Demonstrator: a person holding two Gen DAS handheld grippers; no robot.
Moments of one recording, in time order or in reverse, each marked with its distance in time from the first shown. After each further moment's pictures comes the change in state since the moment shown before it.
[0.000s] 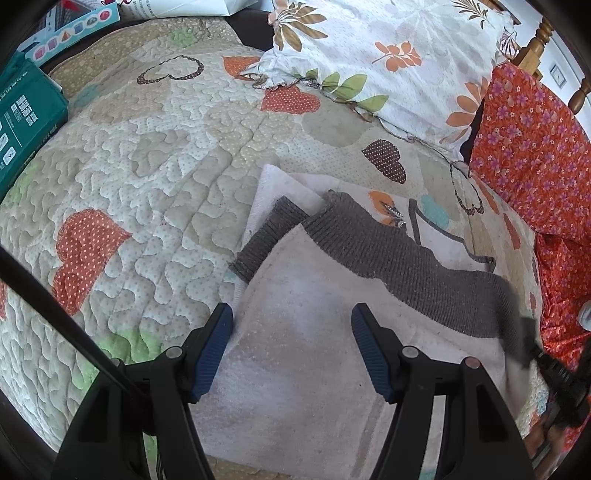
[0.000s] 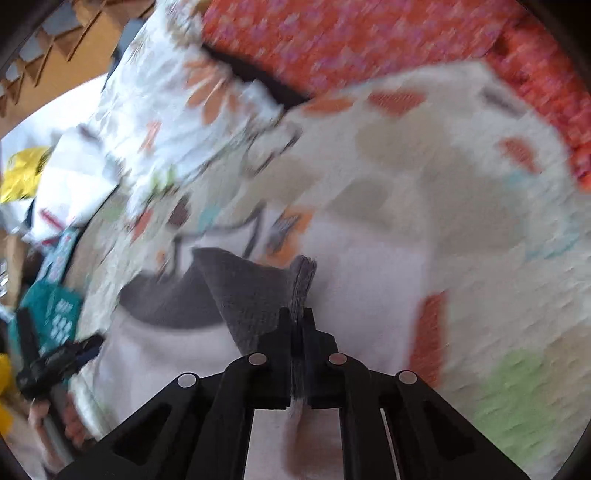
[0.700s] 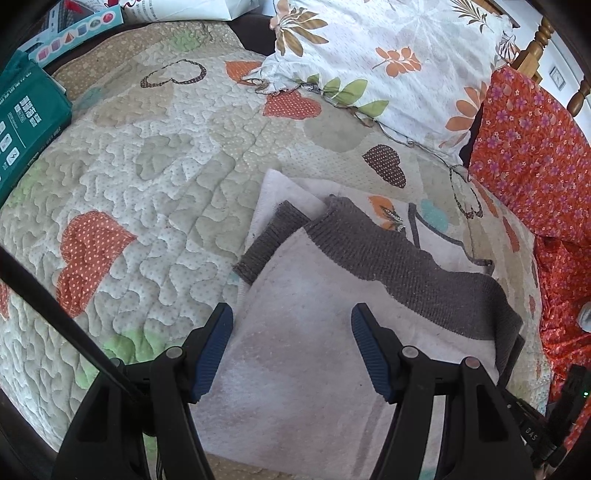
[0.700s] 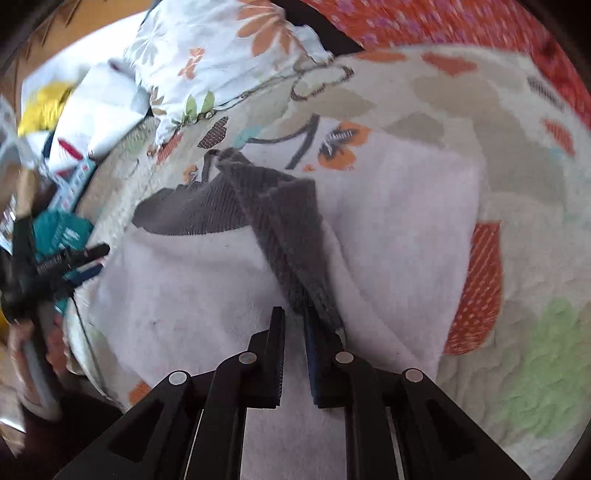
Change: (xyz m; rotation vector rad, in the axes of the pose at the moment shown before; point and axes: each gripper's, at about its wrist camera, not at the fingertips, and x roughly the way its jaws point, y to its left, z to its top) left arm -0.005 0.000 0.001 -0.006 -0.015 -0.004; right arm 0.021 0.040 -0.057 -0.190 0.181 0.078
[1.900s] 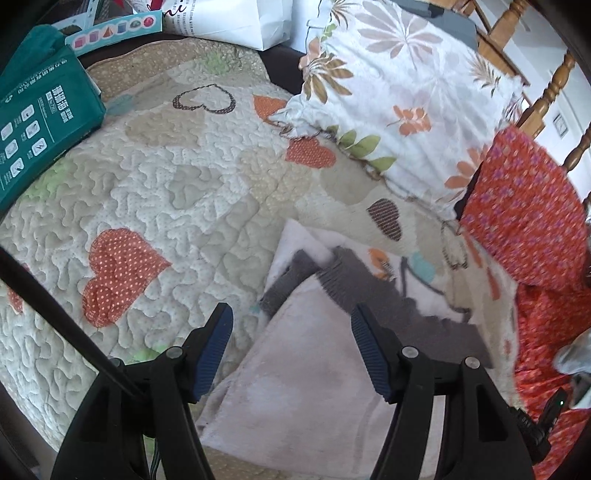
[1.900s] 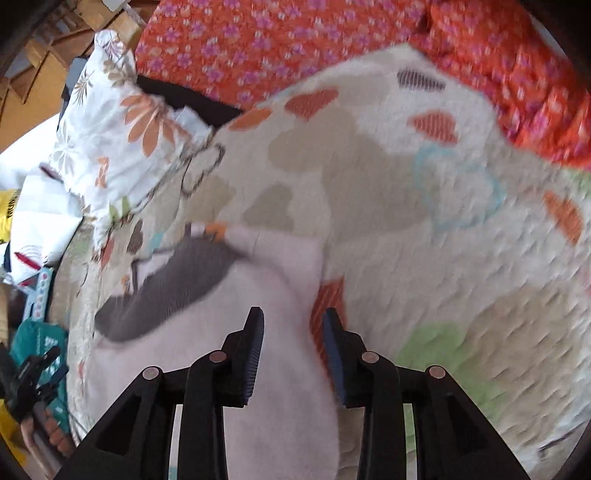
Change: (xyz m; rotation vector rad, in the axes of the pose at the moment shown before) left arm -0.032 0.028 0.011 -0.121 -0.110 -0.038; right arm -0.045 -0.089 0.009 0.332 -0.133 -0.118
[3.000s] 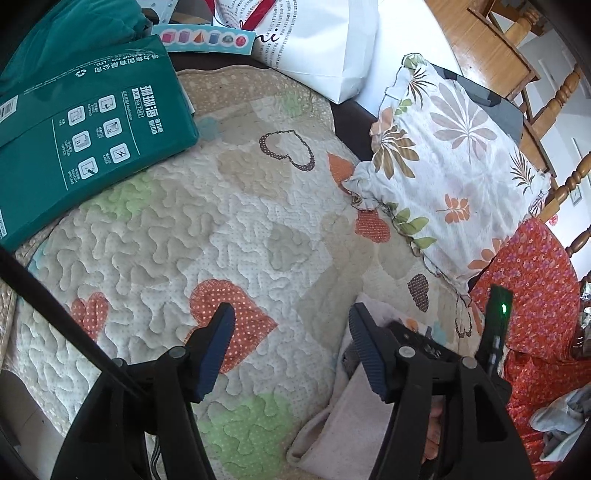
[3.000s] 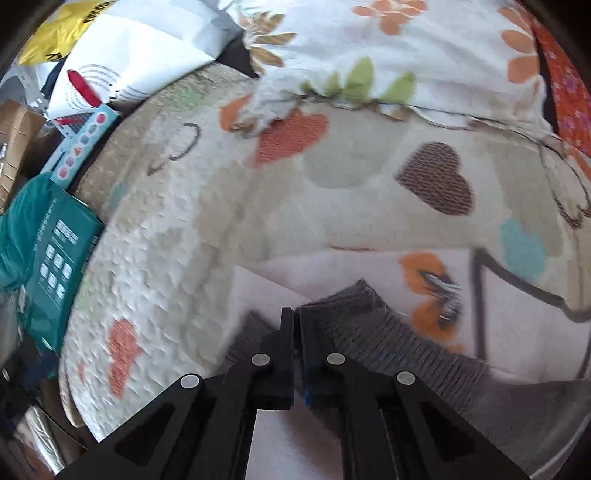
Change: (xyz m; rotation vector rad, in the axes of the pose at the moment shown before) left arm -0.049 0.101 0.040 -0.200 -0.122 -0.007; right arm 0.173 0.381 -0.038 -0.541 0.228 0.149
